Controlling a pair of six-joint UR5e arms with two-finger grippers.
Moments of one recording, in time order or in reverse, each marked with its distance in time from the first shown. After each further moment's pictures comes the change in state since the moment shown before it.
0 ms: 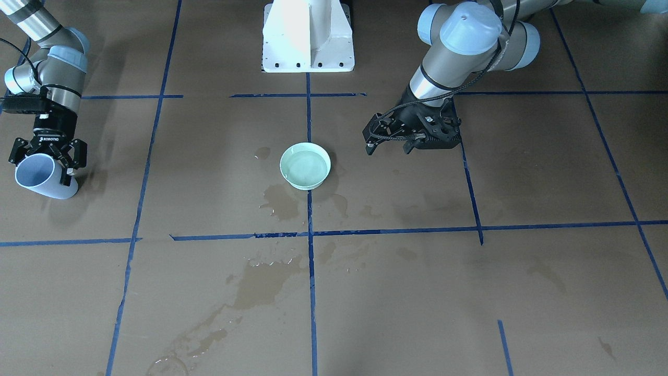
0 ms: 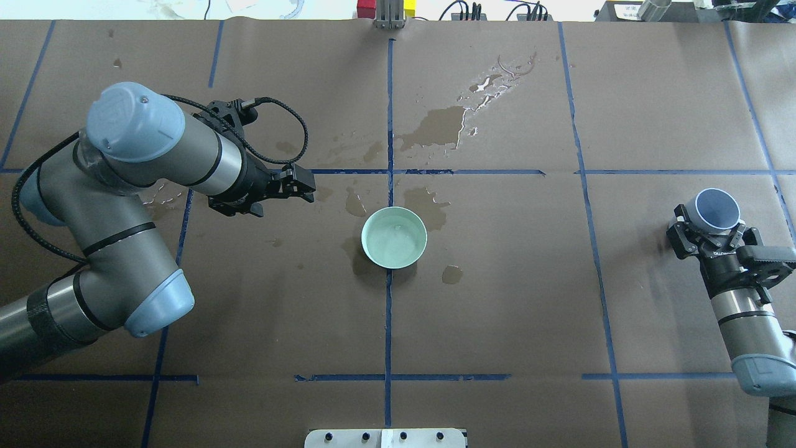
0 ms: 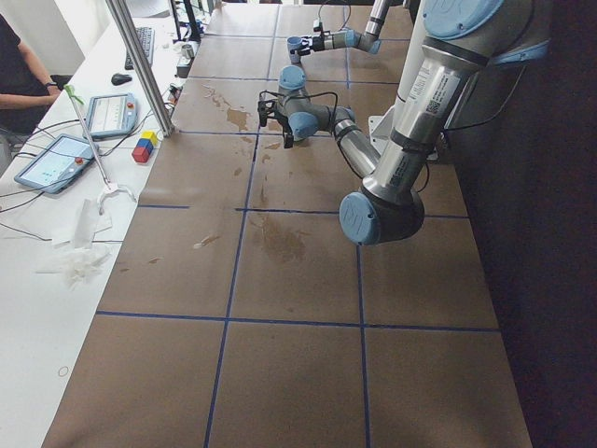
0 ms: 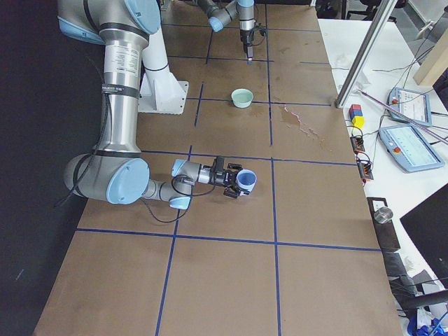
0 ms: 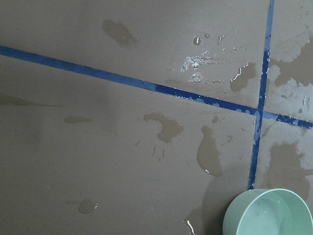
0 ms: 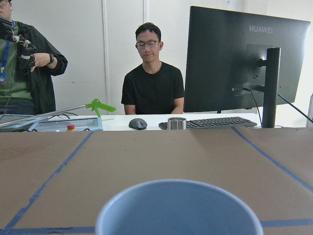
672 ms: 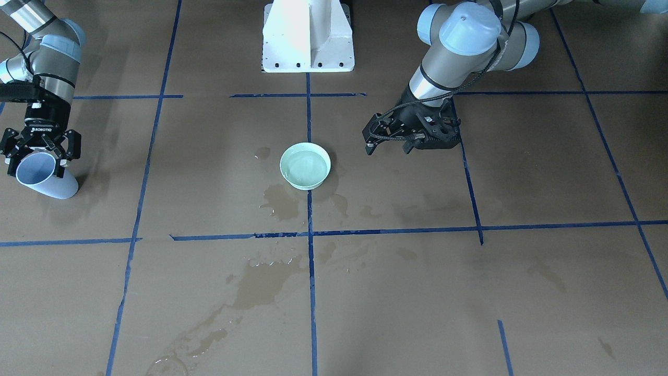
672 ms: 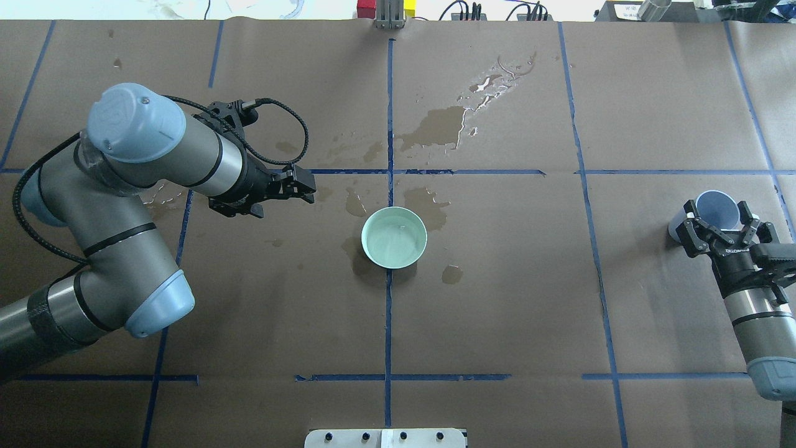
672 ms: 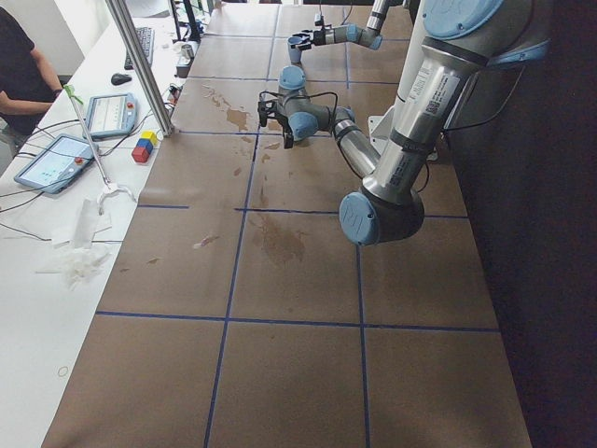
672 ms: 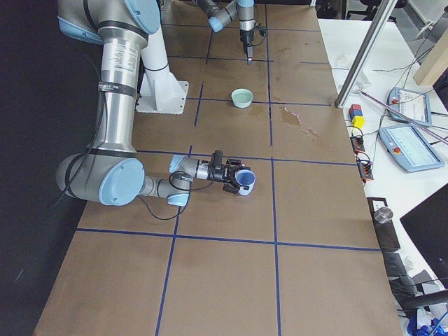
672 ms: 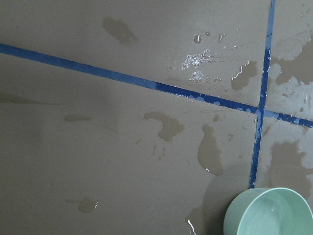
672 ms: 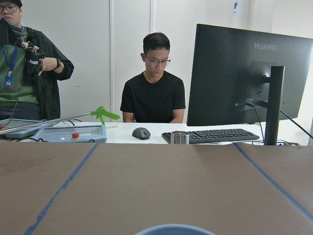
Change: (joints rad) left arm 0.002 0.000 0.001 0.001 -0.001 0.000; right arm 0.003 -0.060 0.103 0.005 -0.005 -0.071
